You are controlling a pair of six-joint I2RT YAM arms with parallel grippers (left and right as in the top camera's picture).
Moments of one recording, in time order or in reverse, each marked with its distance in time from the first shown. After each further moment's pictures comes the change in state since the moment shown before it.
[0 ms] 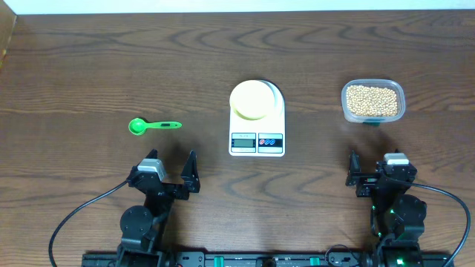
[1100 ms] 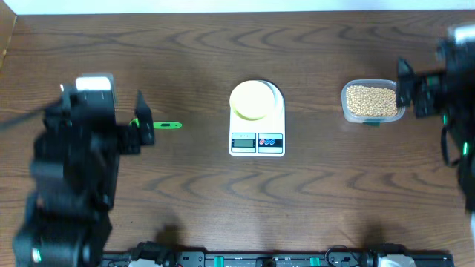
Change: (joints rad) left arm -0.001 0.917 1.405 -0.813 -0.352 0.316; right arm 0.023 0.967 1.604 -0.793 0.011 -0.204
